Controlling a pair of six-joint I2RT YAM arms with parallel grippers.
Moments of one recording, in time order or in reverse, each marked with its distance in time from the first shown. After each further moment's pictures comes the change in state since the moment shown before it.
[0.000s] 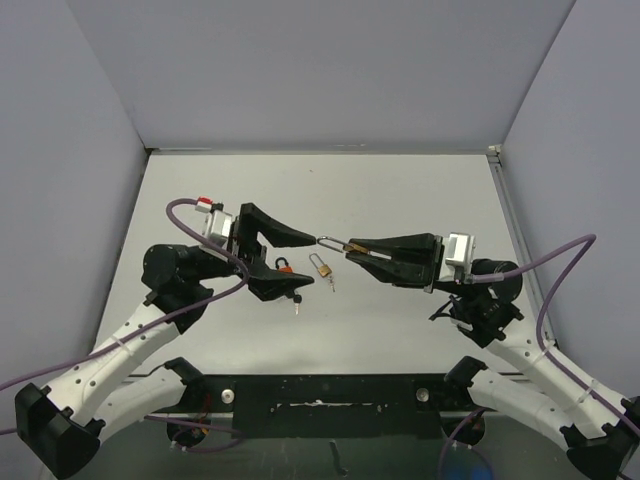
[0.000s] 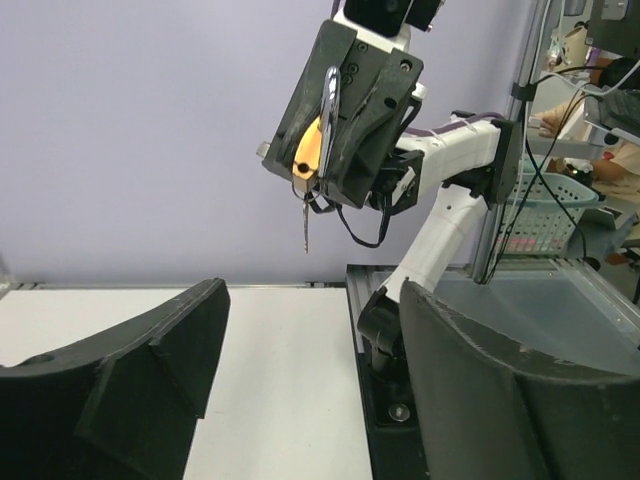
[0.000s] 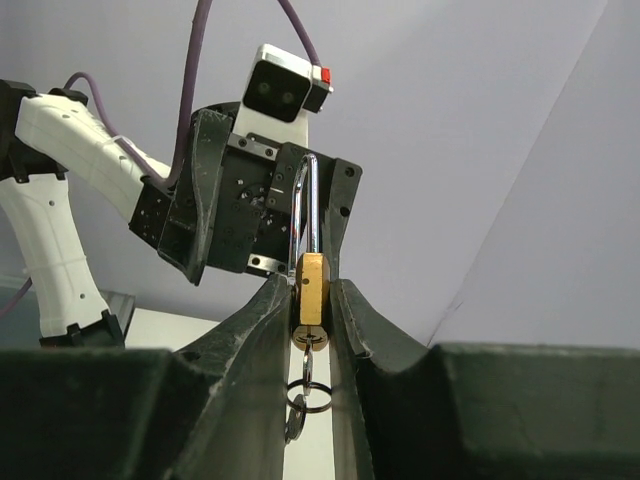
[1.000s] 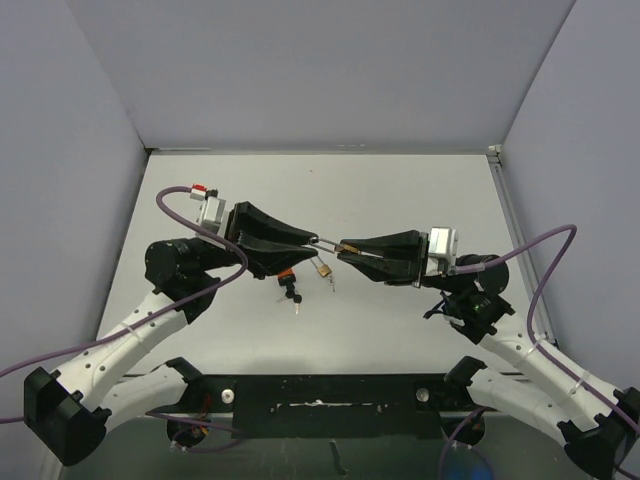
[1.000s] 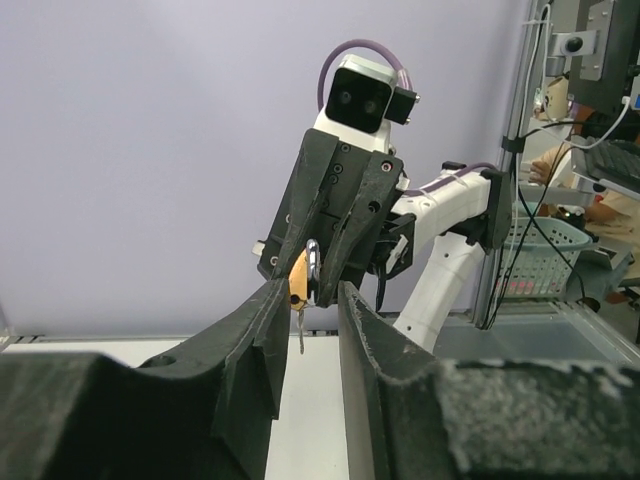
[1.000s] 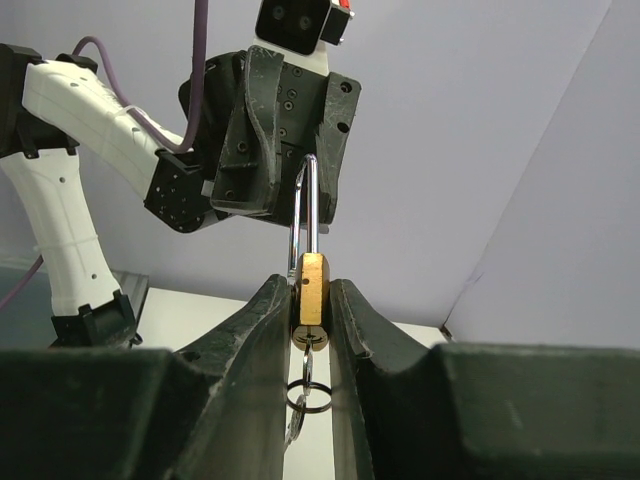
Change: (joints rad) left arm 0.000 0.087 0.048 0.194 -0.049 -0.109; right arm 0.000 0.046 -0.021 -0.006 -0.009 0.008
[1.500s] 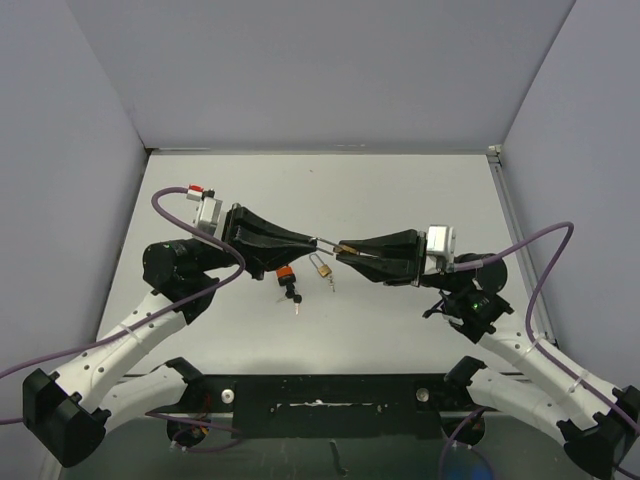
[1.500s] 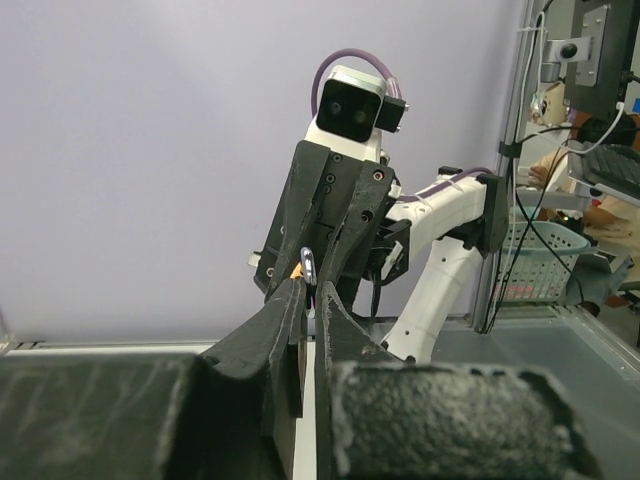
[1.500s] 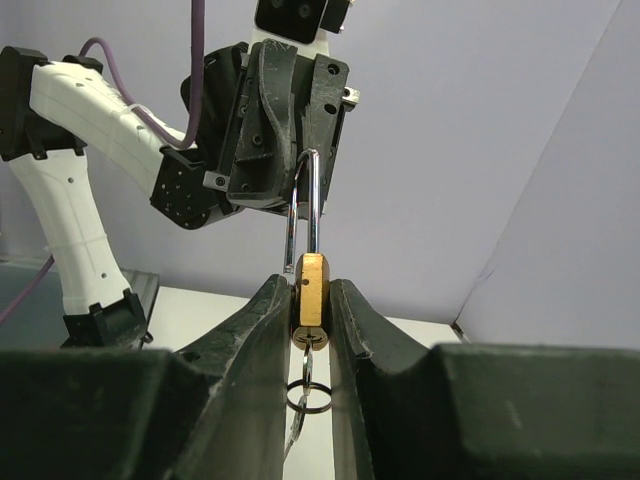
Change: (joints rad) left arm 0.000 -0.011 0.000 0.016 -0.005 -0.014; right arm 0.000 0.008 0.000 0.000 -0.004 0.016
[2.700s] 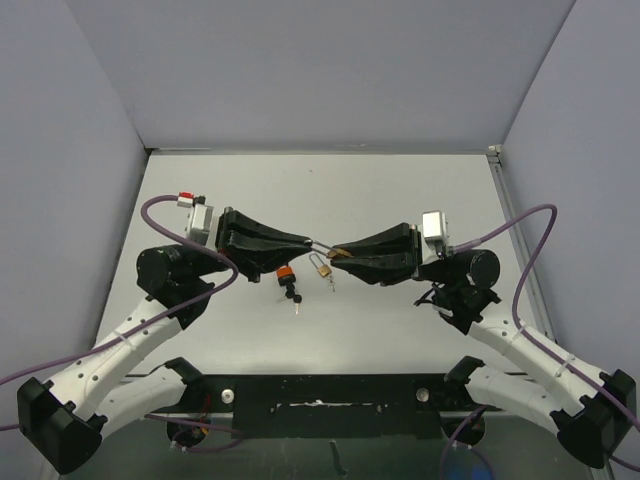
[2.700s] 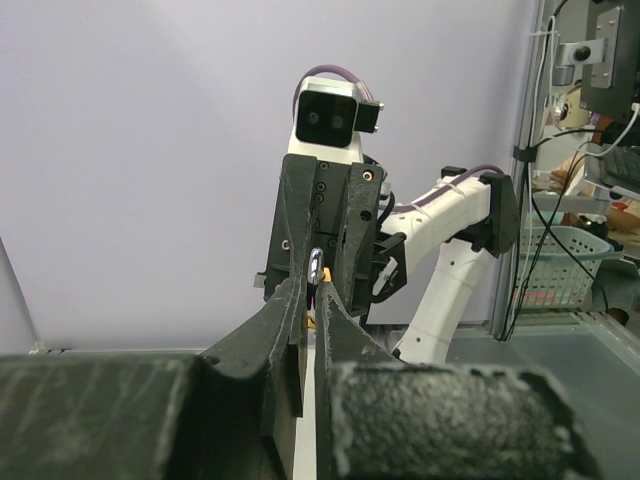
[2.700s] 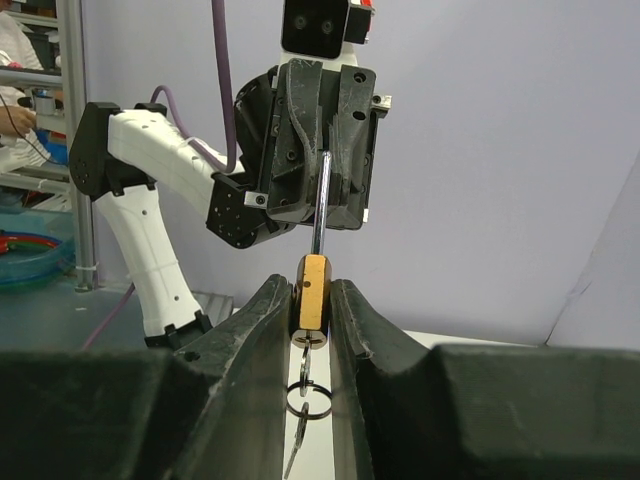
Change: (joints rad) left arm 0.000 -0.041 -0.024 -0.024 -0.032 0.053; right arm -0.009 0.091 0.013 0.174 -0.108 0.250
